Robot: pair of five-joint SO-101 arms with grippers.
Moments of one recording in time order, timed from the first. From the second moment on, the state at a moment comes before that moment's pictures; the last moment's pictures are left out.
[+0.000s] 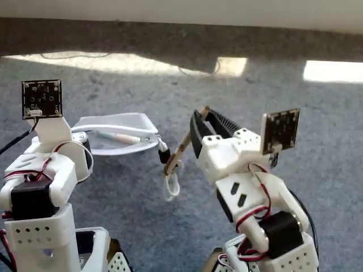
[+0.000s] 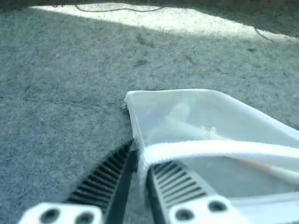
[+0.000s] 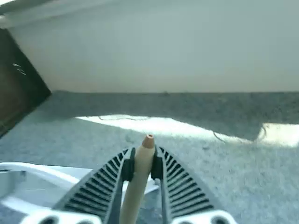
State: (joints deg) left arm -11.1 -60.2 33.3 79.2 4.3; right arm -29.5 -76.3 45.8 45.5 -14.5
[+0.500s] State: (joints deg) left arm -11.1 -60.2 33.3 80.2 3.2; right arm -42.4 -87.2 51.2 18.6 -9.5
